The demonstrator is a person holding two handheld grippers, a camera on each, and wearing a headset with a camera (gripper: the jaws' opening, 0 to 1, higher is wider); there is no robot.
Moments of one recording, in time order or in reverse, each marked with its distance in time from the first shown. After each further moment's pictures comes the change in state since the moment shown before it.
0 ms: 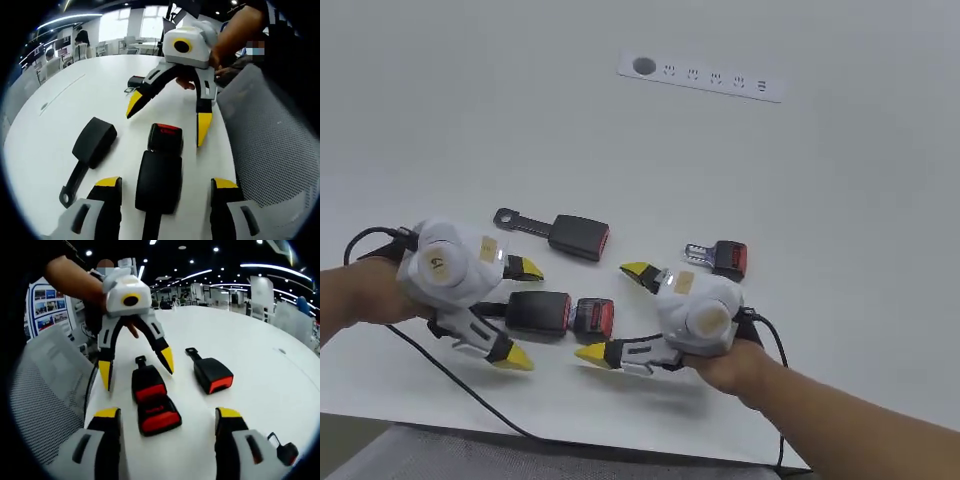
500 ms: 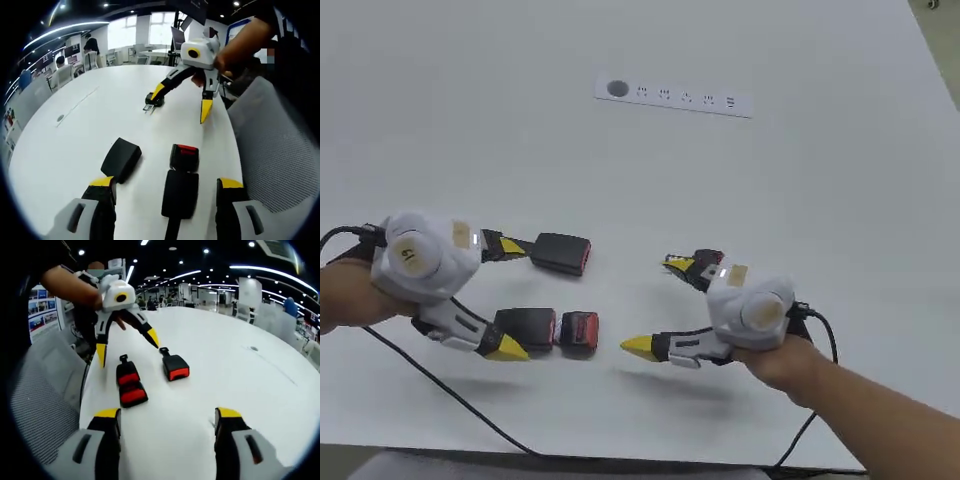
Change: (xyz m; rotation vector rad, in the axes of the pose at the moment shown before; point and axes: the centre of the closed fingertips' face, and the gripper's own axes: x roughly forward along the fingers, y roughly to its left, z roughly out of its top) left arm -0.026 0.028 0.035 0.021 -0.054 0.109; right arm -0.080 -0.054 -0.010 0.016 0.003 -0.153
